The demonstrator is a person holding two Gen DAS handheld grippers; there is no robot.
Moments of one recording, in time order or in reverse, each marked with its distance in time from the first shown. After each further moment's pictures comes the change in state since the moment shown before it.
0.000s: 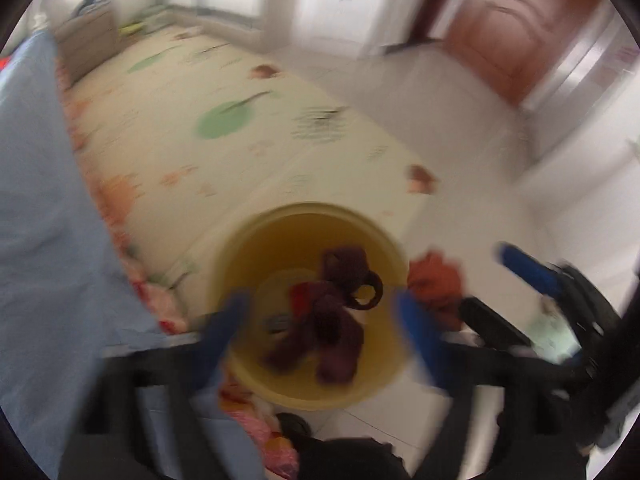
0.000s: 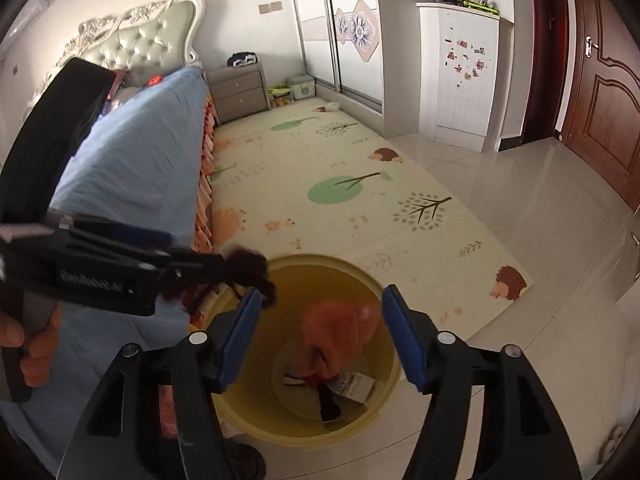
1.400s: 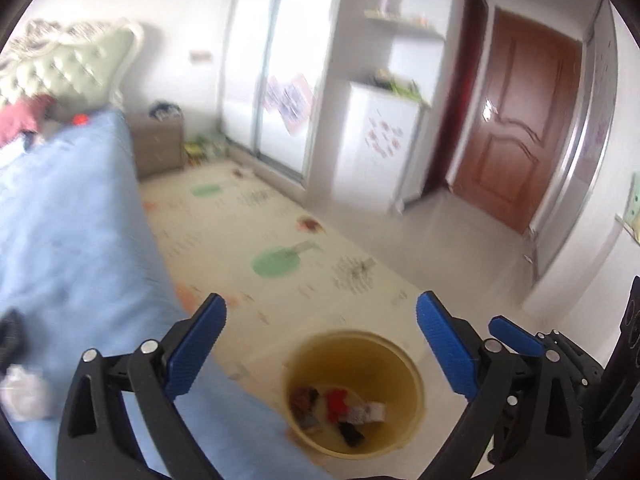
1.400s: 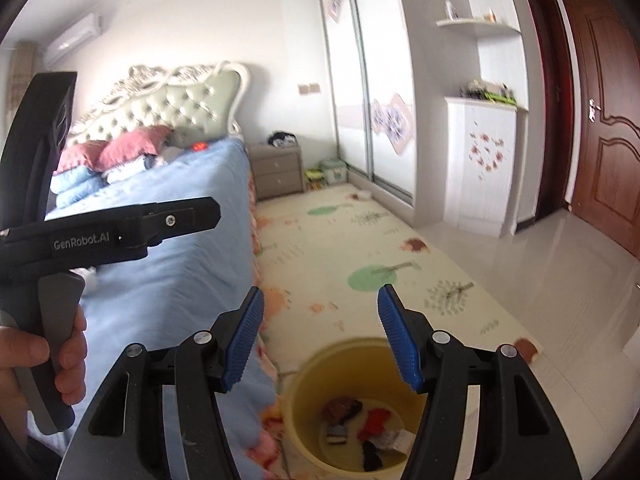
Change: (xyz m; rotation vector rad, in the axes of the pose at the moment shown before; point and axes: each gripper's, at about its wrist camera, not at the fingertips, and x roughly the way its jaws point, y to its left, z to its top) left arm -0.201 0.047 -0.074 -0.056 -0.621 0.054; right arm -0.109 0.101 0.020 -0.067 -0.345 0.080
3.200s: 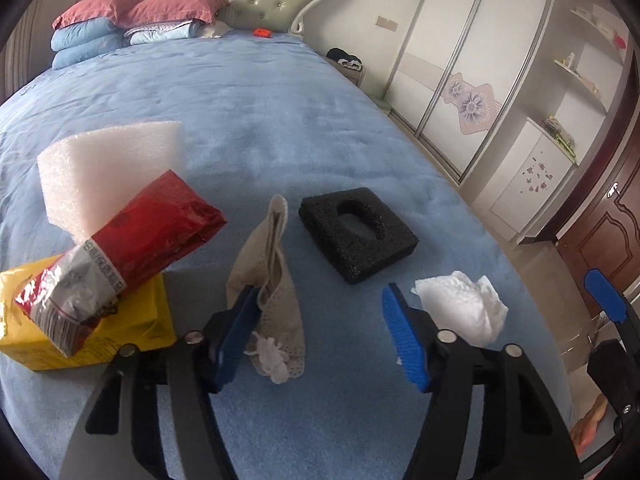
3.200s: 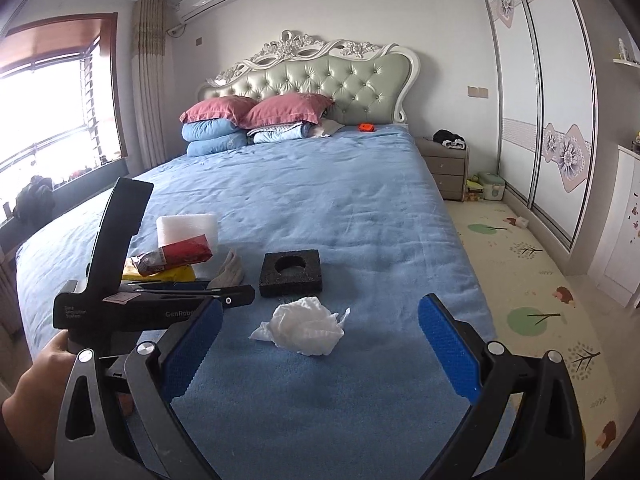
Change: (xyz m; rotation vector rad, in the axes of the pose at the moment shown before) left arm -0.108 0.297 -0.089 -0.416 0.143 0.333; right arm 0.065 0.268 0.024 -0.248 0.074 0.456
